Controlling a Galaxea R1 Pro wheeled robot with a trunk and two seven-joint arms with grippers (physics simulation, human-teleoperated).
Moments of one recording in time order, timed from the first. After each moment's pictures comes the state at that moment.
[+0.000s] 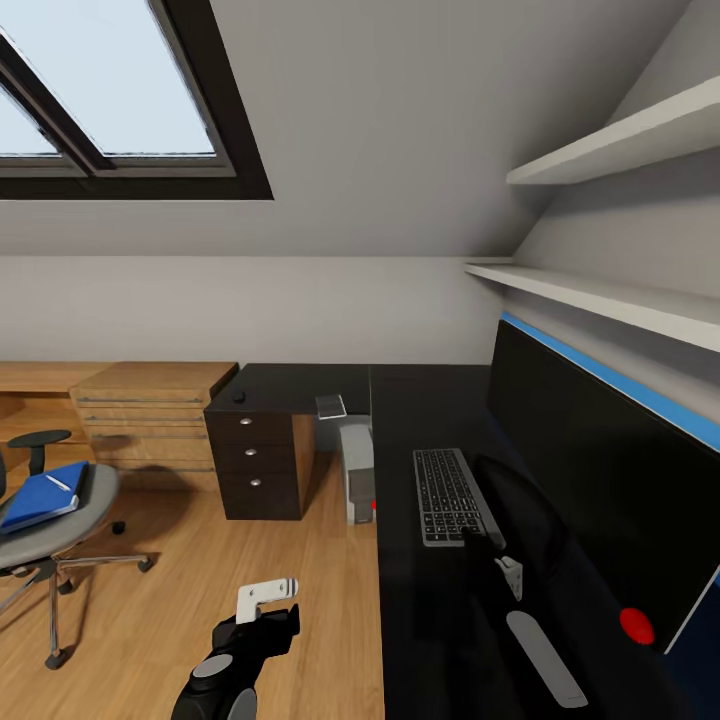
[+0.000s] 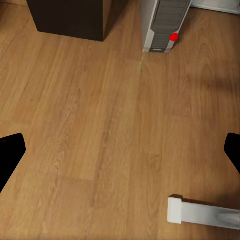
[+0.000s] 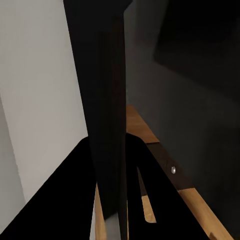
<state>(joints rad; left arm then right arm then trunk) -0.01 -0.11 -0.25 -1.60 0.26 0.67 0.48 -0.32 0.01 0.07 -0.96 -1.55 -0.04 0.07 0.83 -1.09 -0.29</state>
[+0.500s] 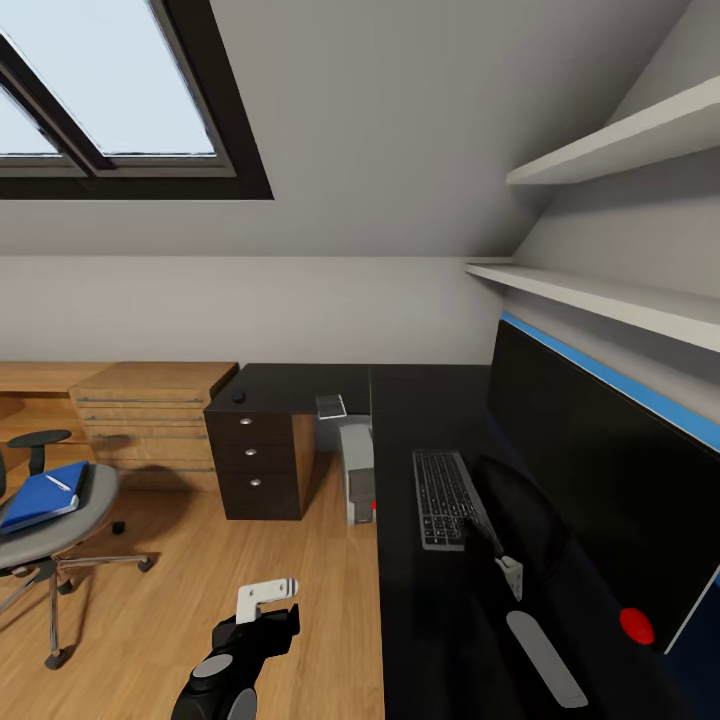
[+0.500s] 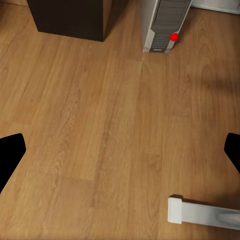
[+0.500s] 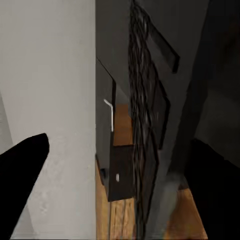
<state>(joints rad) -0.01 -0.11 -0.25 -1.60 0.26 0.67 0.48 -0.32 0.01 0.07 -0.96 -1.55 -0.04 0.08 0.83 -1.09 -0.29</state>
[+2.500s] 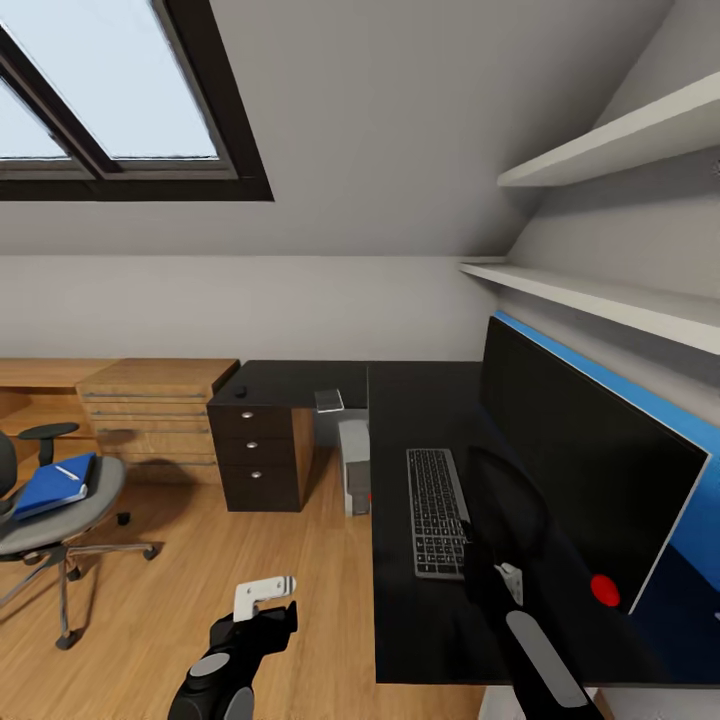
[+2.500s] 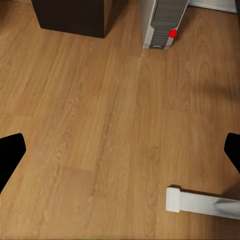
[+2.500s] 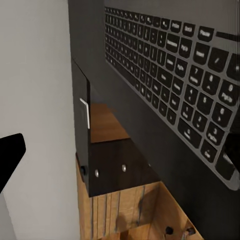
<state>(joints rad) -0.01 -0.11 -0.24 -1.62 0.26 0.67 0.48 -0.32 0.01 0.07 -0.96 -1.55 -0.04 -0.02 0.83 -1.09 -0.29</state>
